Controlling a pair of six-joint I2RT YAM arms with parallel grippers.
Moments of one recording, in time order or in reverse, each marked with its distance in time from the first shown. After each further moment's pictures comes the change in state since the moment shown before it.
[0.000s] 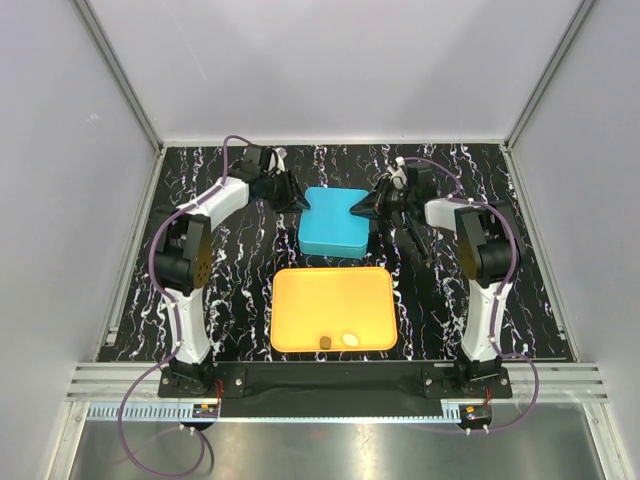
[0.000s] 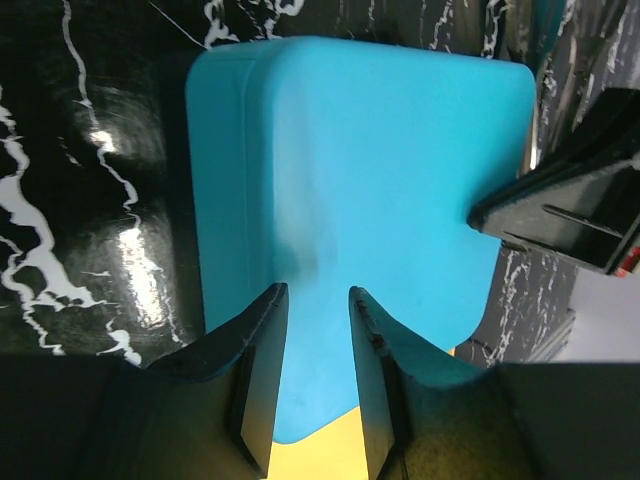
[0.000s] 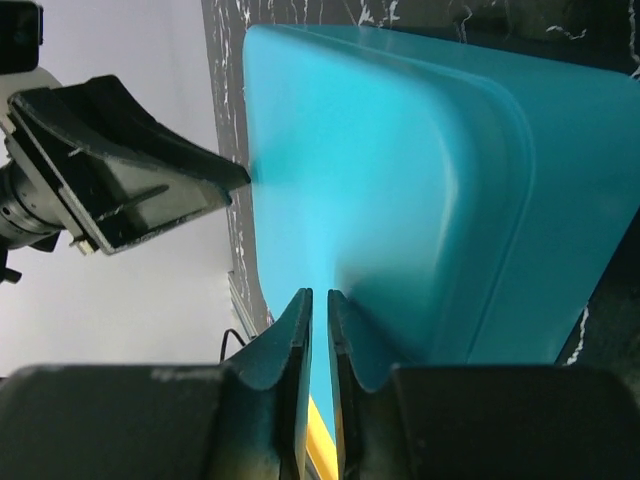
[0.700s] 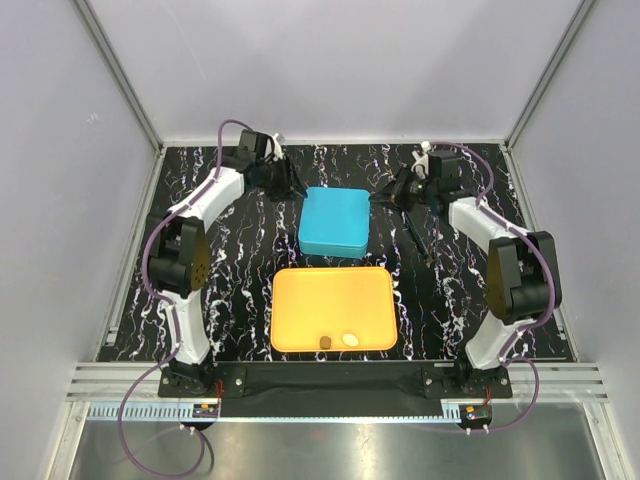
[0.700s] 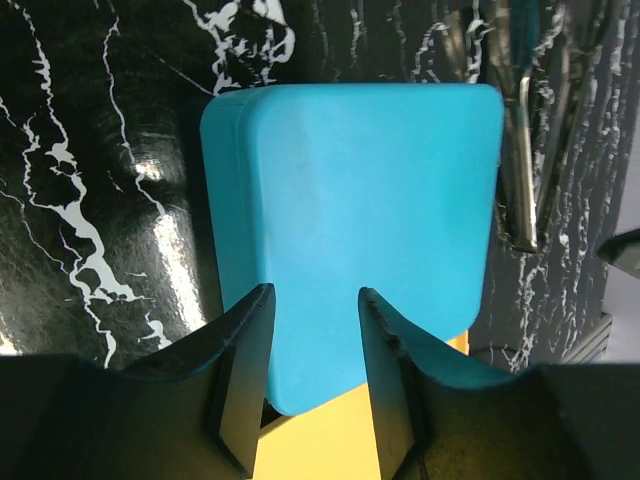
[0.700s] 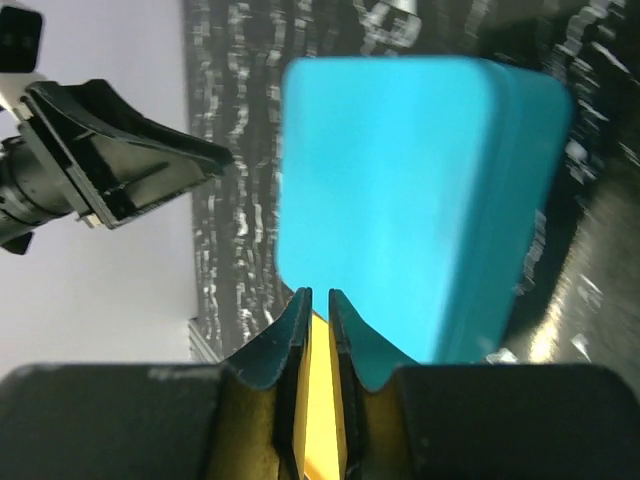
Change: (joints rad) left arm 0.006 -0.018 0.132 -0.140 -0.049 0.106; right arm -0.039 -0.363 -0.086 -0.289 0.216 -0.133
